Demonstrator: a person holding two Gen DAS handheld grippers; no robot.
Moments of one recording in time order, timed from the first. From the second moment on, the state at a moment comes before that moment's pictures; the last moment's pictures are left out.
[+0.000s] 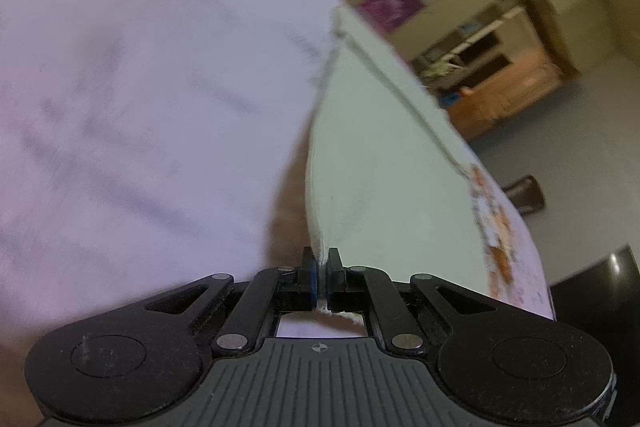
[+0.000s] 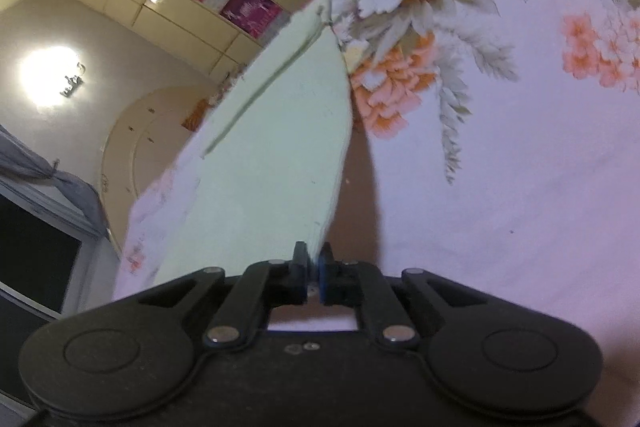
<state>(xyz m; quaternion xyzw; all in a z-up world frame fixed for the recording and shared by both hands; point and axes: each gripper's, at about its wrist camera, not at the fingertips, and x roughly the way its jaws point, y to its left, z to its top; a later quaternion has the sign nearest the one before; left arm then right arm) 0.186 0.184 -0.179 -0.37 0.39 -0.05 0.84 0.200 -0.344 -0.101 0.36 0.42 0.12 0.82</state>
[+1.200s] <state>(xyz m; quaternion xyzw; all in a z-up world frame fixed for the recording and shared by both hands) 0.444 0.206 -0.018 -0.40 0.27 -0.11 0.87 0.427 -0.301 0.103 0.21 0.29 0.16 0.92</state>
